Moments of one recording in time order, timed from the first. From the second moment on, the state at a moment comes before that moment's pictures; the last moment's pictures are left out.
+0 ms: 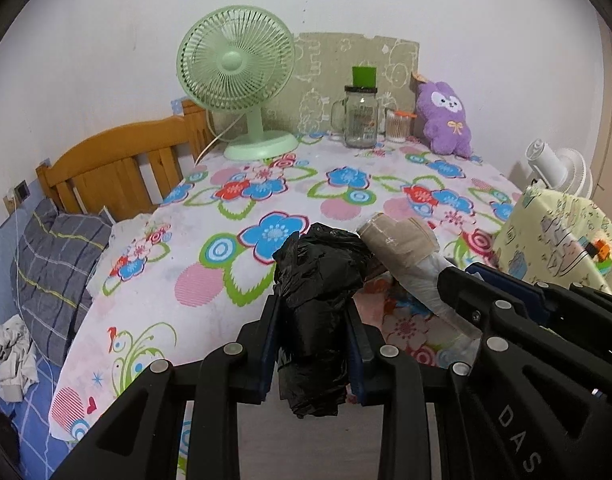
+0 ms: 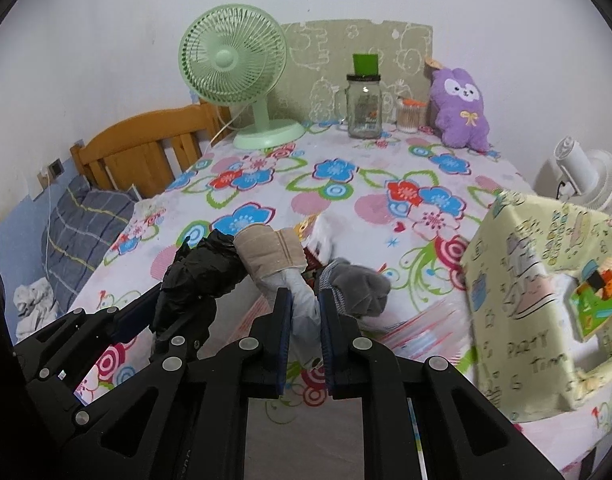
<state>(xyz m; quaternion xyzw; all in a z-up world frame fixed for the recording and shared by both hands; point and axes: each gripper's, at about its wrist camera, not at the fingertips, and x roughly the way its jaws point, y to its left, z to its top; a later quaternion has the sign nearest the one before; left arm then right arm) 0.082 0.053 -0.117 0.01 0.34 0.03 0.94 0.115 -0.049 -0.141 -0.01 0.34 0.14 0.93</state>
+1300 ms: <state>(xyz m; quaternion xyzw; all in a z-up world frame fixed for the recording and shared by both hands) 0.091 -0.019 -0.051 0.01 0.30 0.00 0.95 0.113 -0.124 -0.067 -0.01 0.30 0.10 0.95</state>
